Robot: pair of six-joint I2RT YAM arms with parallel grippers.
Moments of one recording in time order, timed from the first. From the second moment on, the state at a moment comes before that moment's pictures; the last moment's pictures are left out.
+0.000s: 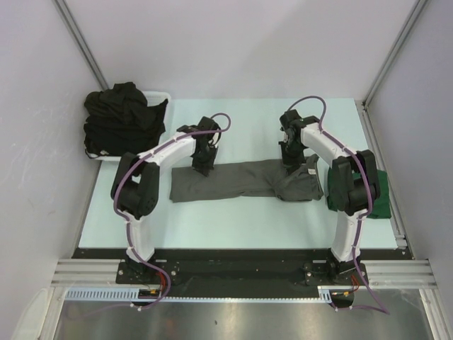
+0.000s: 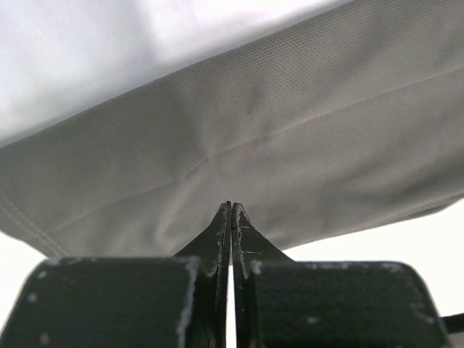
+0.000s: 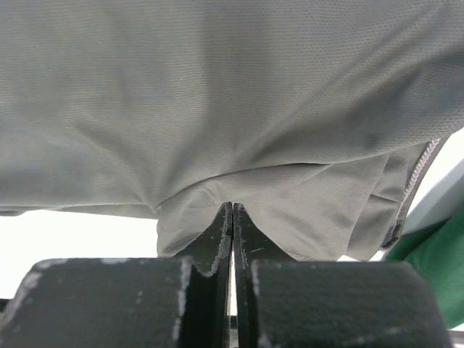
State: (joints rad) left arm -0.47 1.94 1.50 -0.82 0.00 -0.23; right arm 0.32 1.96 1.57 -0.98 0.01 0.25
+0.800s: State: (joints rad) left arm -0.47 1.97 1.50 -0.77 -0.07 -0.23; right arm 0.30 2.09 1.57 -0.92 0.04 0.25
